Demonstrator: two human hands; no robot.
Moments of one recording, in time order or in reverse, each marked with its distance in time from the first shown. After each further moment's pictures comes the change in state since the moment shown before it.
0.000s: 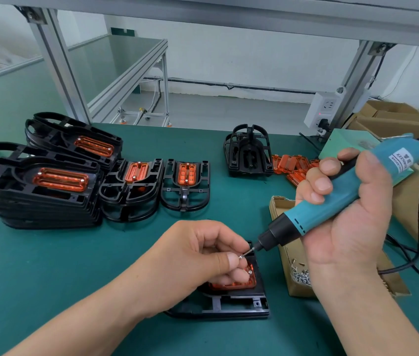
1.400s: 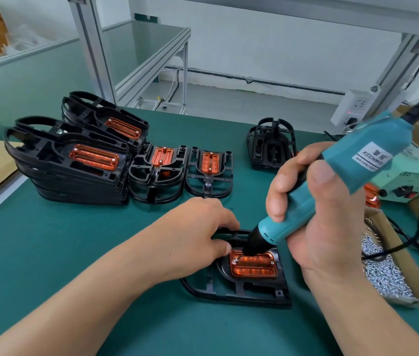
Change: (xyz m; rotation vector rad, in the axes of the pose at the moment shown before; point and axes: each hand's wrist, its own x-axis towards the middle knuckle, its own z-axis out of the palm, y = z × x) left_hand 0.005 -0.001 -0.036 1.097 0.098 0.099; right_hand -0.022 0.033 0.034 -0.257 -0.438 -0.012
